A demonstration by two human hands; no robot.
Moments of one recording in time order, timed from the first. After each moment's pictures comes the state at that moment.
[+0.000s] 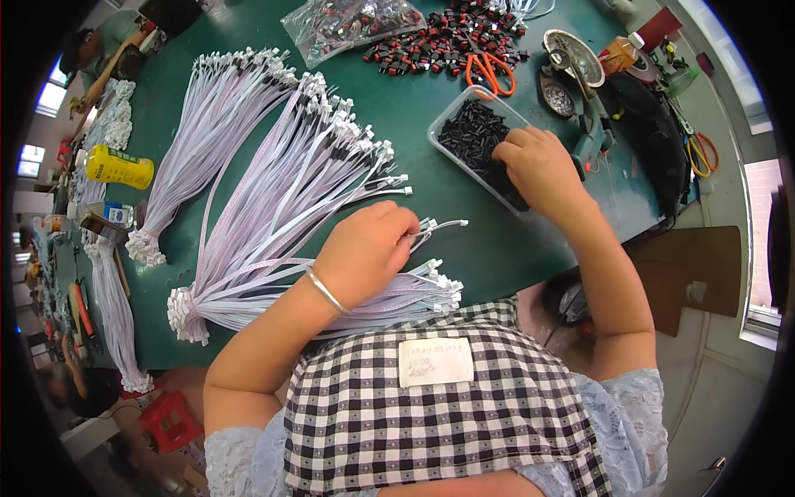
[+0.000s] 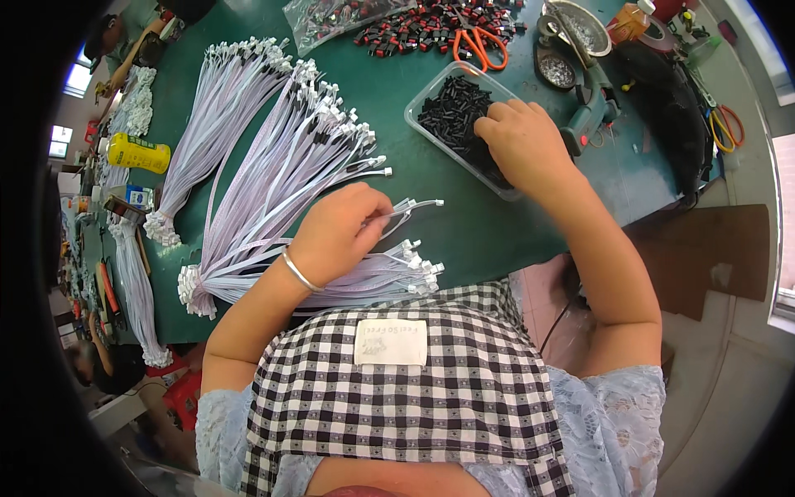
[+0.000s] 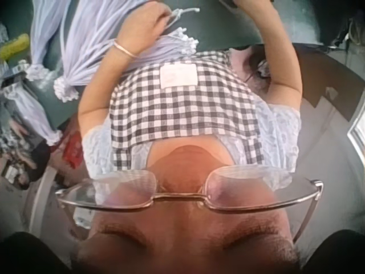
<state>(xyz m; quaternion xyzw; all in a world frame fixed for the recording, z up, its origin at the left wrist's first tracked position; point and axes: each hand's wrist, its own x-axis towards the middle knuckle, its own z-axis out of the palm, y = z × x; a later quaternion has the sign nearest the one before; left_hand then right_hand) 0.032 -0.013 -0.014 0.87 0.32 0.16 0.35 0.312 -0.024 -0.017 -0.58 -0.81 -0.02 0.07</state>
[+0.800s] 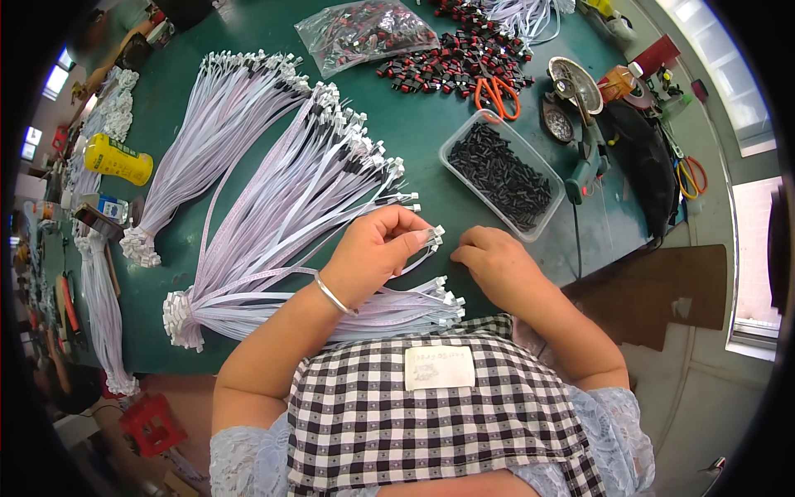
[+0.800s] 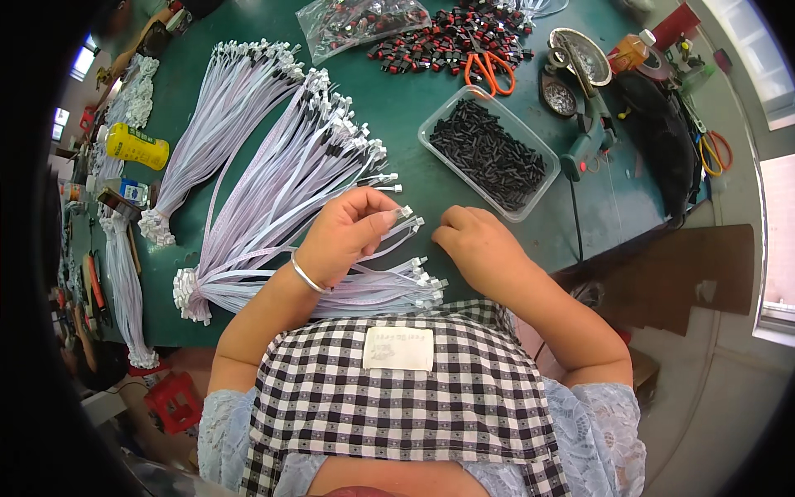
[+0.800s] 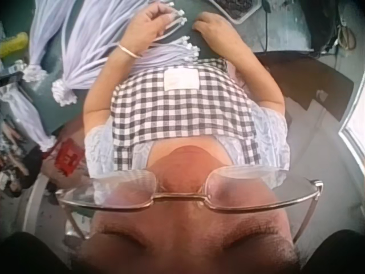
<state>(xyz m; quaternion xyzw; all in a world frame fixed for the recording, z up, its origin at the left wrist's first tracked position) 0.033 -0.009 -0.016 0.45 0.38 0.22 0.78 0.240 -0.086 -0.018 -0.53 -0.81 0.19 0.16</state>
